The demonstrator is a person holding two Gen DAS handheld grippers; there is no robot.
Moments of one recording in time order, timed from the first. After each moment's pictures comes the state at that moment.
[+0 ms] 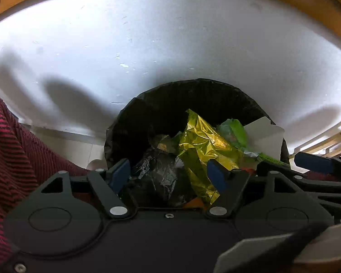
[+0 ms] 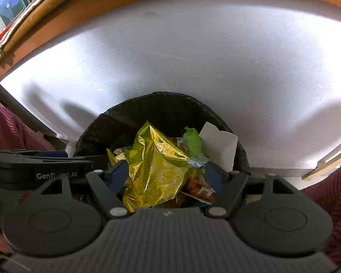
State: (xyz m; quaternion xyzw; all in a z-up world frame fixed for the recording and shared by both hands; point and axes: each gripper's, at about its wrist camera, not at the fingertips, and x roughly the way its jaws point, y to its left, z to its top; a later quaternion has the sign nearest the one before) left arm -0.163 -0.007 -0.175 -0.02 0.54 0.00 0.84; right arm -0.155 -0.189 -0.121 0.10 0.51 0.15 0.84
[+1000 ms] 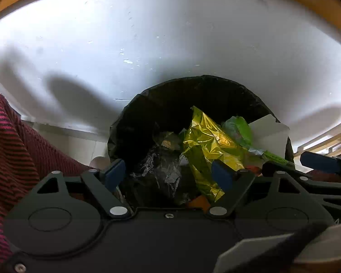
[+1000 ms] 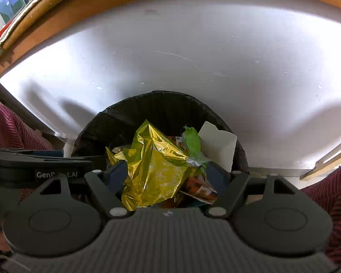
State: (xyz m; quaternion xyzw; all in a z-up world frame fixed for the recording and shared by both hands) left arm -0.162 -0.003 -0.181 -0.02 0.55 0.01 0.84; right arm -0.155 -0.188 -0.122 0.09 0.51 0.14 0.84
